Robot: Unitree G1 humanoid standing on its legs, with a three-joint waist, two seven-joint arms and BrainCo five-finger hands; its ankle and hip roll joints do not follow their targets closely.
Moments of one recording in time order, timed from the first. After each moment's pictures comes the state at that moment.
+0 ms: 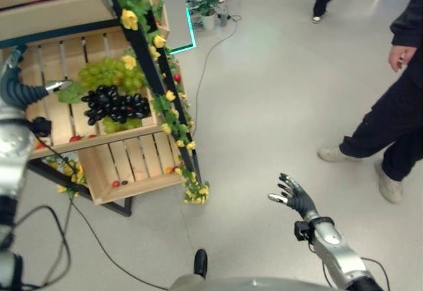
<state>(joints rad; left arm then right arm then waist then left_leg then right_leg) -0.20 0.95 0.17 0.29 -0.35 -0.17 0.28 0.09 -0.36 0.19 0.33 0.31 -0.05 0.01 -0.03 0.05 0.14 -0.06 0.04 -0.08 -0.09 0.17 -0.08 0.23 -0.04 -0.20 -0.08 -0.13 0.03</state>
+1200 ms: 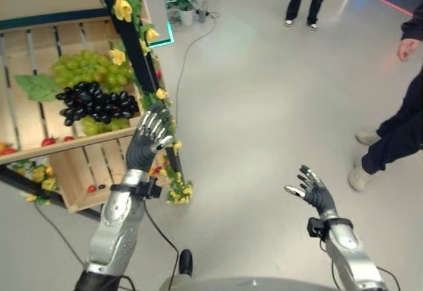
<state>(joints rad) 0.08 0.38 -0.10 -0.29 -0.60 -0.13 -0.01 0.20 -0.30 0.00 0.15 0.26 -0.06 -0.05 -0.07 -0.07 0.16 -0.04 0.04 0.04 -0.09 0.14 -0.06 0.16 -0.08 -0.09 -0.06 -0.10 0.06</state>
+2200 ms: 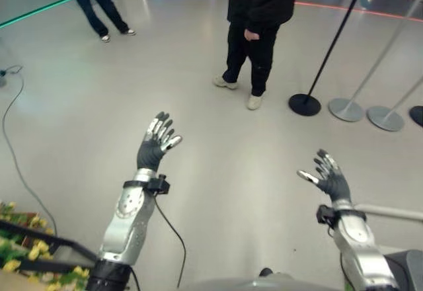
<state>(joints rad) 0.00 0.30 -0.10 -0.11 -0.53 -0.11 0.04 0.20 -0.34 -0.04 0.05 0.25 -0.09 -0.13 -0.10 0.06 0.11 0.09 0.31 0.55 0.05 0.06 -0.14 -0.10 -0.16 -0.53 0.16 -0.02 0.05</state>
